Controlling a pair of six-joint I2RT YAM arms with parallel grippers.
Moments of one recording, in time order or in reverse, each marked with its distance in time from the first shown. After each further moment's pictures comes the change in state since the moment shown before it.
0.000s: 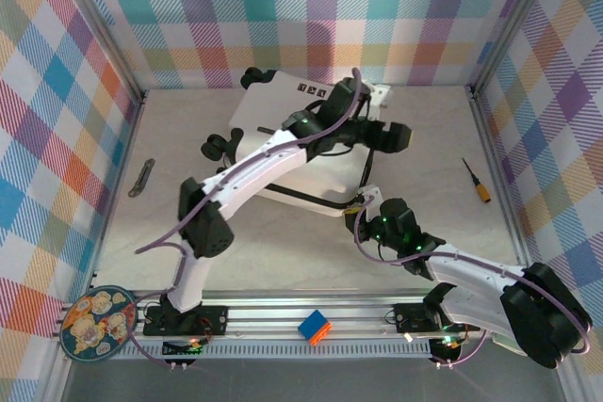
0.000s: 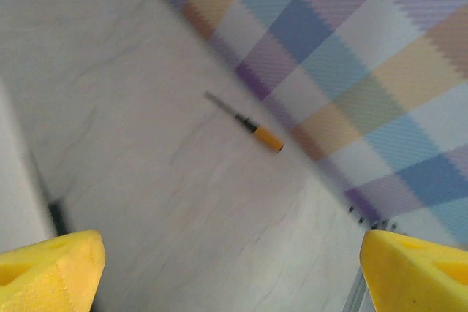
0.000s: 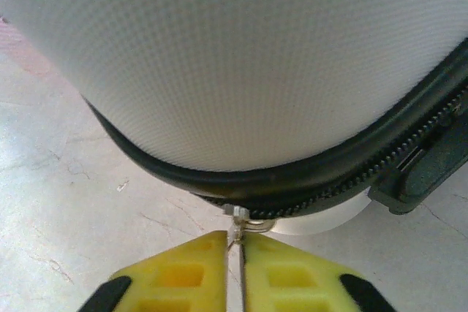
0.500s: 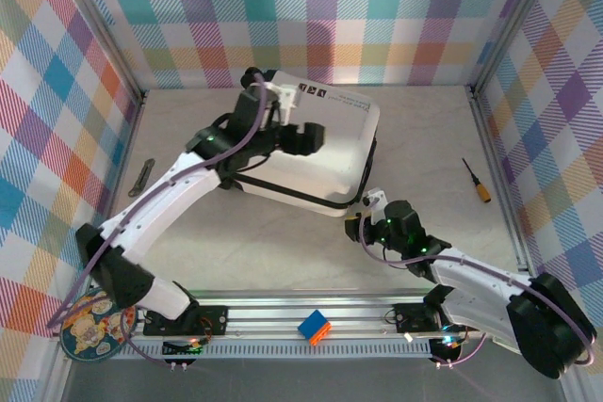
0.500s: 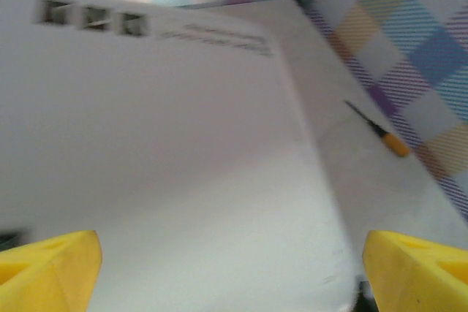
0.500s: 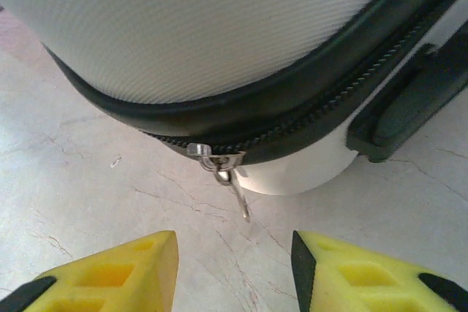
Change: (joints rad) left arm 0.163 -0.577 -0.581 -0.041 -0.211 0.092; right arm -0.020 -0.045 -0.020 -0.072 -0.036 0.024
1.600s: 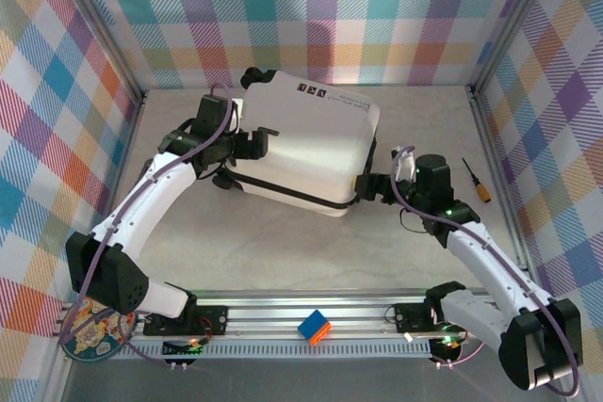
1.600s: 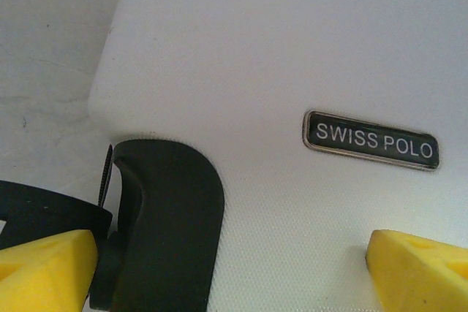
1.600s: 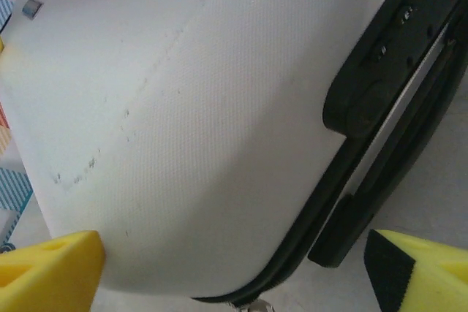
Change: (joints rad) left arm 0.326 -0.118 -0.263 -0.119 -0.115 0.098; right arm -0.327 -0.061 0.369 -0.421 -0.281 0.117
